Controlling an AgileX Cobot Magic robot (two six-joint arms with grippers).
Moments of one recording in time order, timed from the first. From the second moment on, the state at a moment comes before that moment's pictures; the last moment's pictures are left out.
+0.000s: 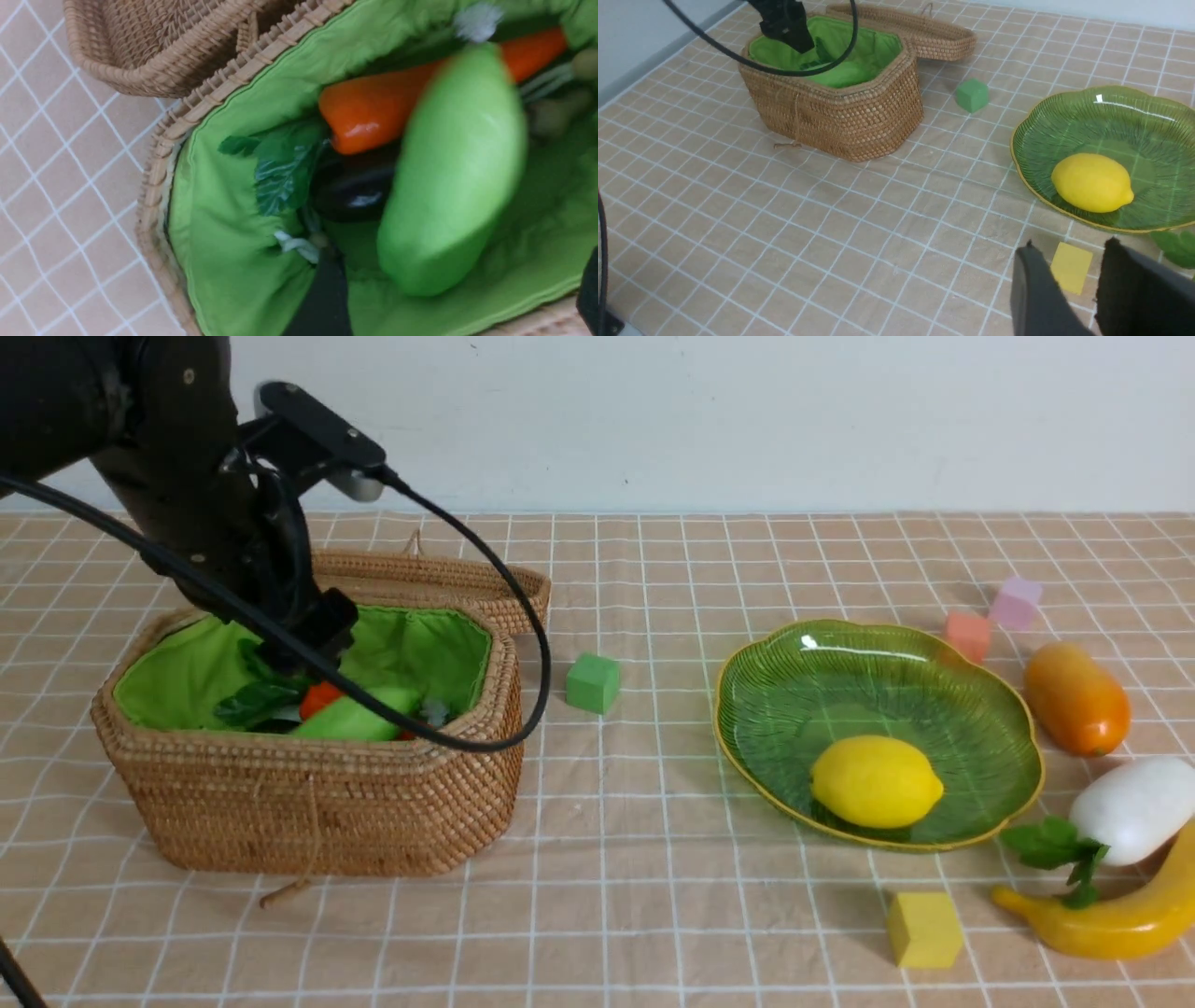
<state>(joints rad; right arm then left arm) 0.20 0.43 -0.96 0.43 1.08 -0.19 -0.28 1.68 -1.54 0.19 1.03 0.30</state>
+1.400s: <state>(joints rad) -0.22 1.74 -0.93 0.19 0.57 0.20 -0.85 0.60 -0.66 0.13 0.57 -0.13</state>
